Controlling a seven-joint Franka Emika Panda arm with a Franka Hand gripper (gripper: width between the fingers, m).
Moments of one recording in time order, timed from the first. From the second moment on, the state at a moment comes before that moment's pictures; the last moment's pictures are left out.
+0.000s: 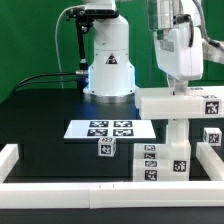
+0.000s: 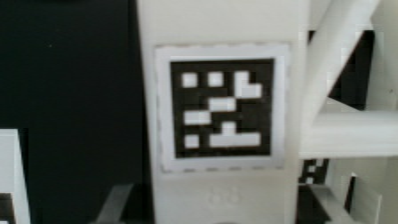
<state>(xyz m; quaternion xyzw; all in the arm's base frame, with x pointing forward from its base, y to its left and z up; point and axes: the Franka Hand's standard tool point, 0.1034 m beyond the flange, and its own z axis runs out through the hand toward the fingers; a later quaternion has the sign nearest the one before) 0.504 0.092 0.120 -0.70 0.71 -0.01 0.06</state>
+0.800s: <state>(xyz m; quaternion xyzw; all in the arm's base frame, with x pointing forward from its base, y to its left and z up) 0.516 0.090 0.116 -0.68 0.73 -0.03 0.09</state>
